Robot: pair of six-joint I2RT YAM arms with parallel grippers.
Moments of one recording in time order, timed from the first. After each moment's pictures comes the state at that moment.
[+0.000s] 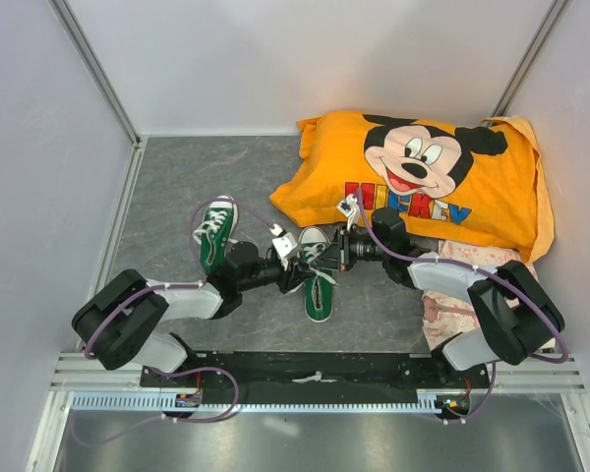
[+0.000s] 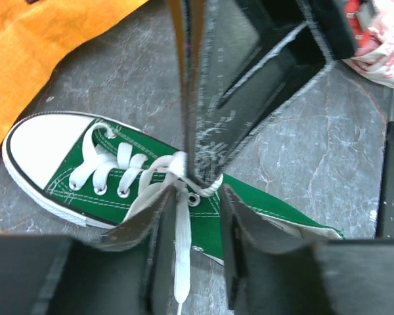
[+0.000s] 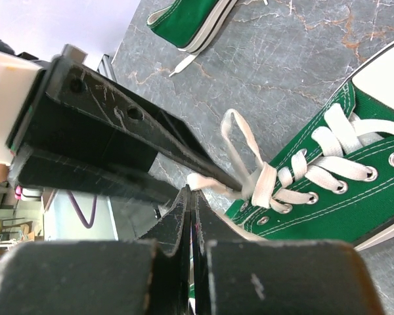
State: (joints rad) left arm -0.74 1.42 0.39 0.80 0.43 -0.03; right arm 0.54 1.46 0.62 0.44 -0.76 0.58
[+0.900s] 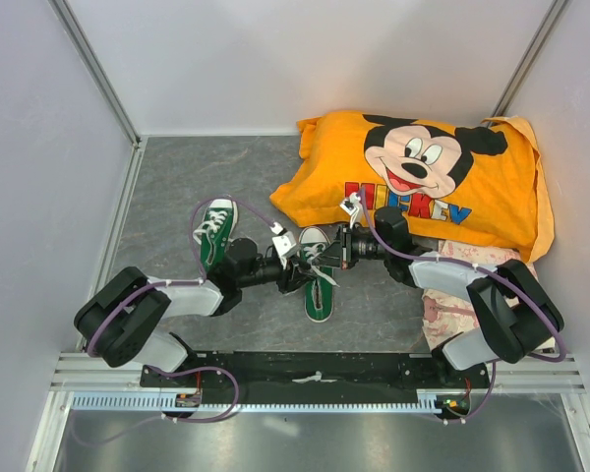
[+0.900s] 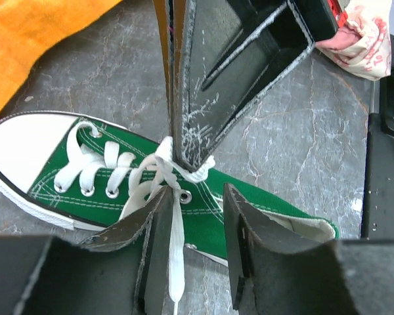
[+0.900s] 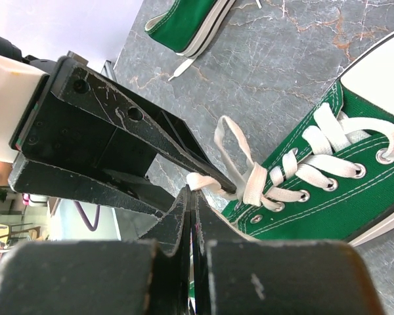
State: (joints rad) left arm -0.71 1.45 0.40 0.80 0.53 -0.03; right arm 0.51 1.47 0.62 0.45 -0.77 0.61
